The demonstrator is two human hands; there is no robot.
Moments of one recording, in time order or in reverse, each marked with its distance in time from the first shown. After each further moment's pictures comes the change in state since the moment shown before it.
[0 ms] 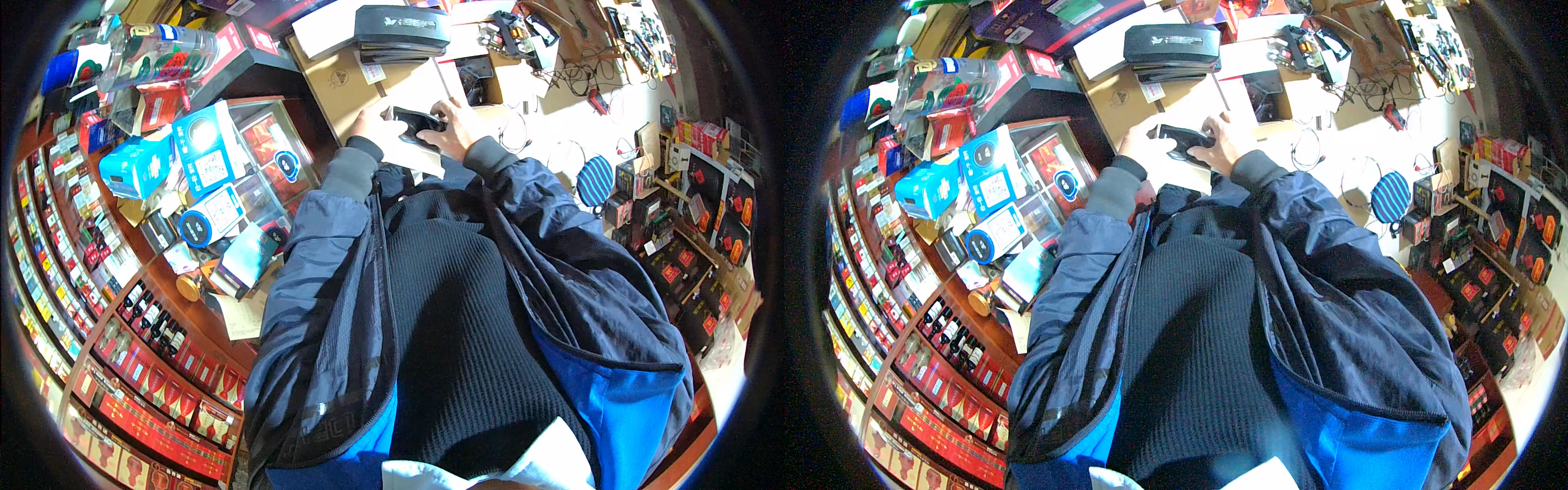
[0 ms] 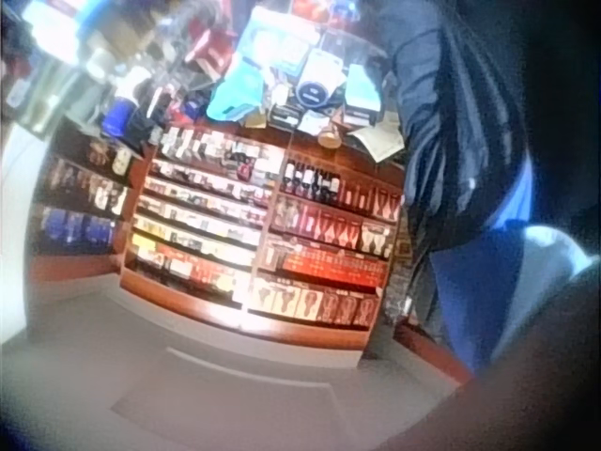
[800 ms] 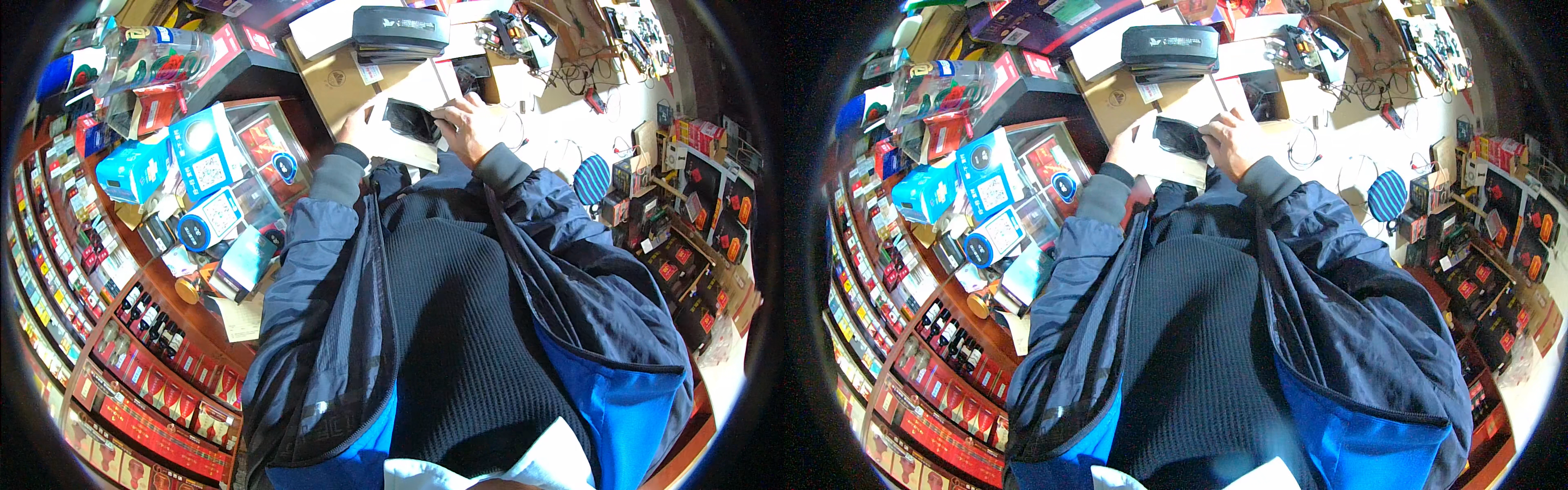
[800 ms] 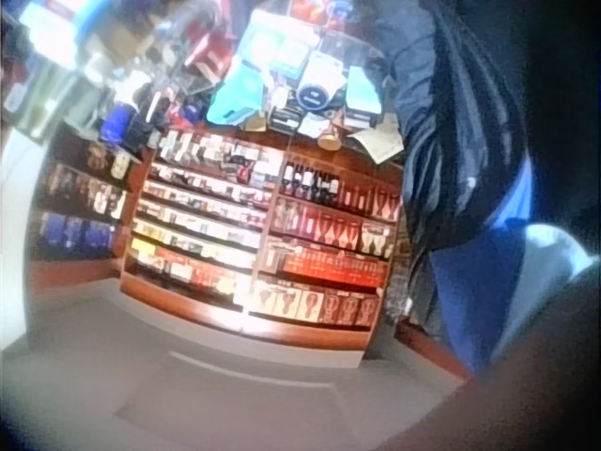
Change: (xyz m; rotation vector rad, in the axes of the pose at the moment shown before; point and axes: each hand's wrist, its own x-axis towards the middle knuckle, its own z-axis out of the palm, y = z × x) left_hand -0.002 -0.014 -0.011 -0.078 0.069 -0.106; right_hand -0.011 -0.007 -0.029 -0.157 0.312 -0.485
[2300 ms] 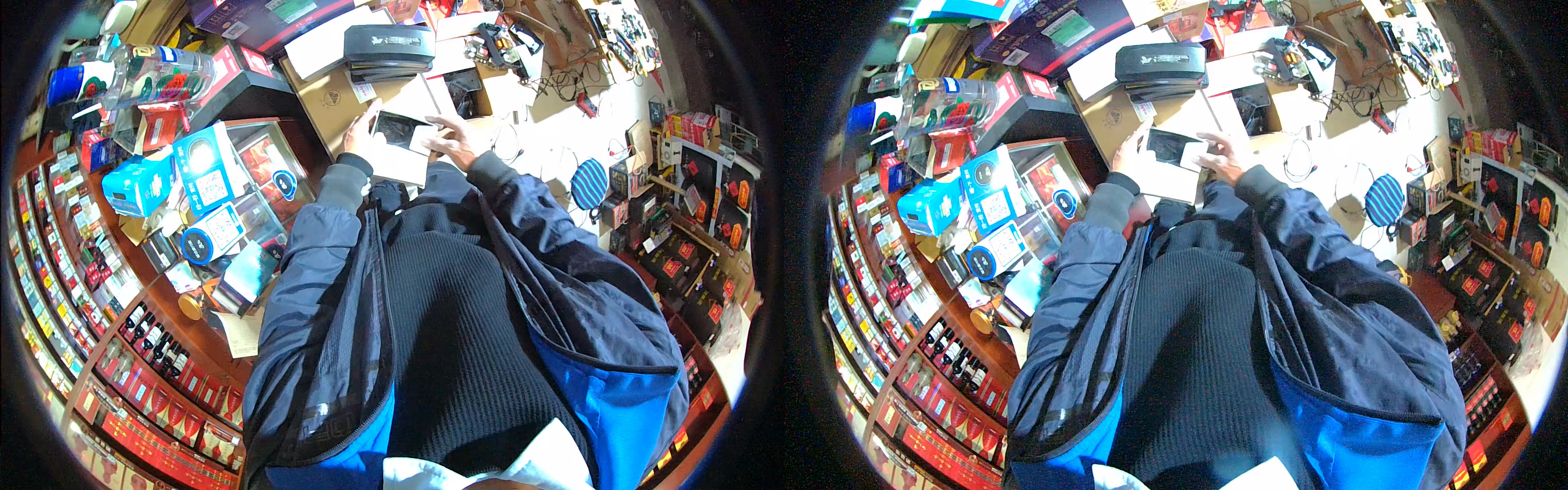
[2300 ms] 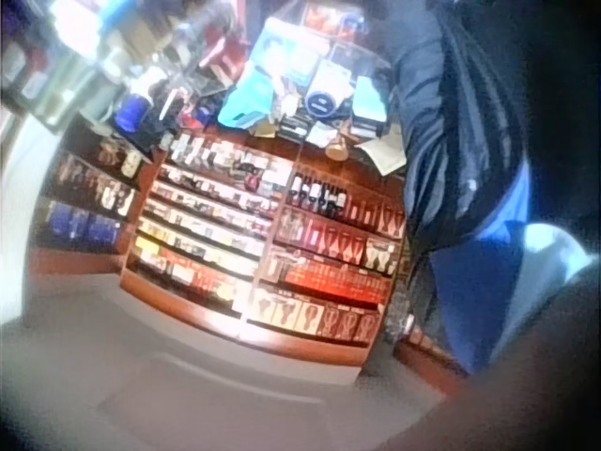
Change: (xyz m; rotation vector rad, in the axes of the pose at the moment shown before) left_hand 0.004 0.010 0.002 0.445 0.033 0.232; right_hand -0.032 0.034 0.043 0.696 -0.225 0.595
